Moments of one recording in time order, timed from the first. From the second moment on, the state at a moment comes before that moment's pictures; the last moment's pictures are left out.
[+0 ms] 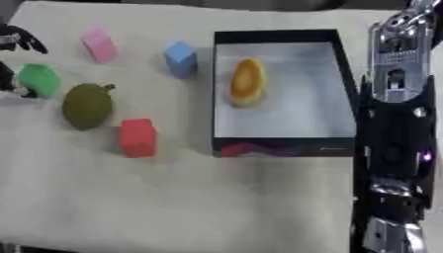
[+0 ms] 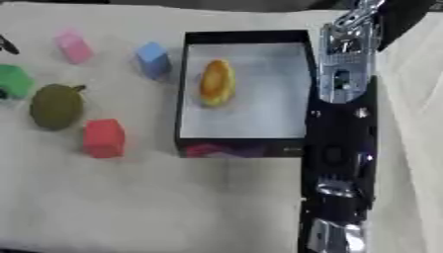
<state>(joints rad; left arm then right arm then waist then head) -0.79 0.87 -0.11 -0.88 -0.79 -0.25 -0.57 -1.01 0.24 -0.42 -1.38 0.88 0.42 -0.69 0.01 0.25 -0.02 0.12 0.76</state>
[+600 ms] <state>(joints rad) -0.79 0.86 -0.10 -0.86 -0.89 -0.26 -0.53 -1.02 0.24 -0.42 -1.37 0.87 0.42 -0.69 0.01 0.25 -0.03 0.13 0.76</state>
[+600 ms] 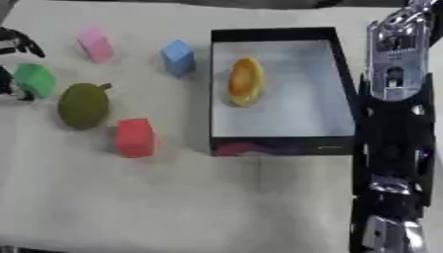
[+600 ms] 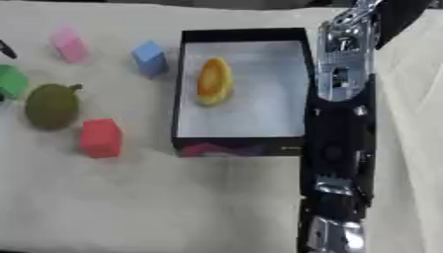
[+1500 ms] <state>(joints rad) -0.79 0.85 -0.08 -0.82 -0.97 -0.24 -0.49 -1.04 0.23 -0.42 -1.35 0.85 0.41 -0.70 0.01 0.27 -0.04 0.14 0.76</state>
